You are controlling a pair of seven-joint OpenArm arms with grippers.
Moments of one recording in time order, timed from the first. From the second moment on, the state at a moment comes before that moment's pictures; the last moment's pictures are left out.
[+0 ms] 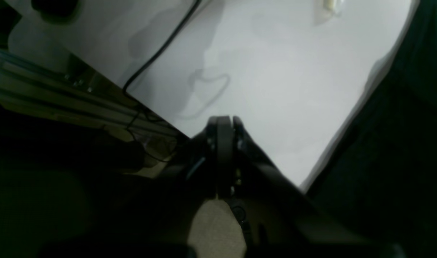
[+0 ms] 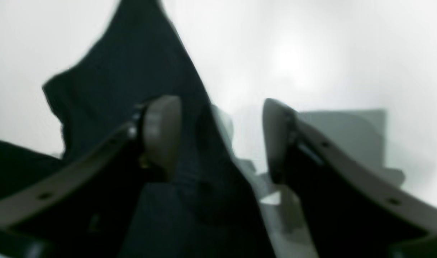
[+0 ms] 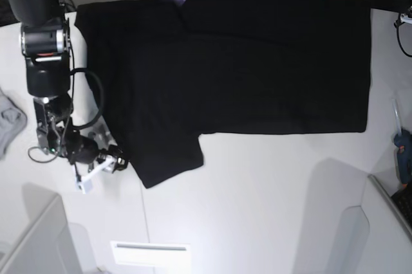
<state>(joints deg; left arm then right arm) 27.4 -9.4 -68.6 110.9 -20.1 -19.8 54.4 32.3 19.0 -10.4 40.4 44.2 16.1 -42.2</state>
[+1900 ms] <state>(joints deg) -4.4 -26.6 -40.3 77.0 -19.2 -19.2 54.1 30.0 18.5 -17.8 40.2 45.3 16.8 -38.2</state>
